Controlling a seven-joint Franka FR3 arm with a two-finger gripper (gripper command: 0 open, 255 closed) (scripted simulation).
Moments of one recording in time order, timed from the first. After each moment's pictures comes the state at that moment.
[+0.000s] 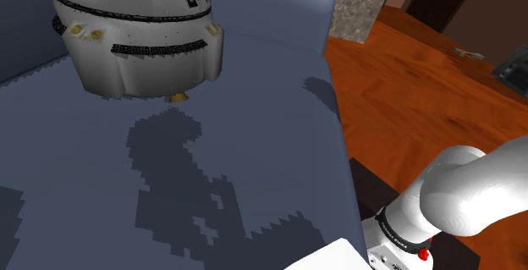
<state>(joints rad) 0.05 -0.39 1.33 -1.52 0.10 1.37 1.77</state>
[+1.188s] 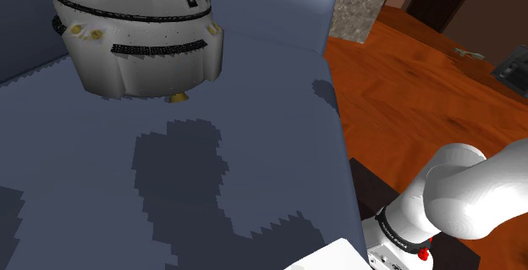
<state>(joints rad) 0.15 -0.44 1.27 -1.75 0.14 1.55 1.77</state>
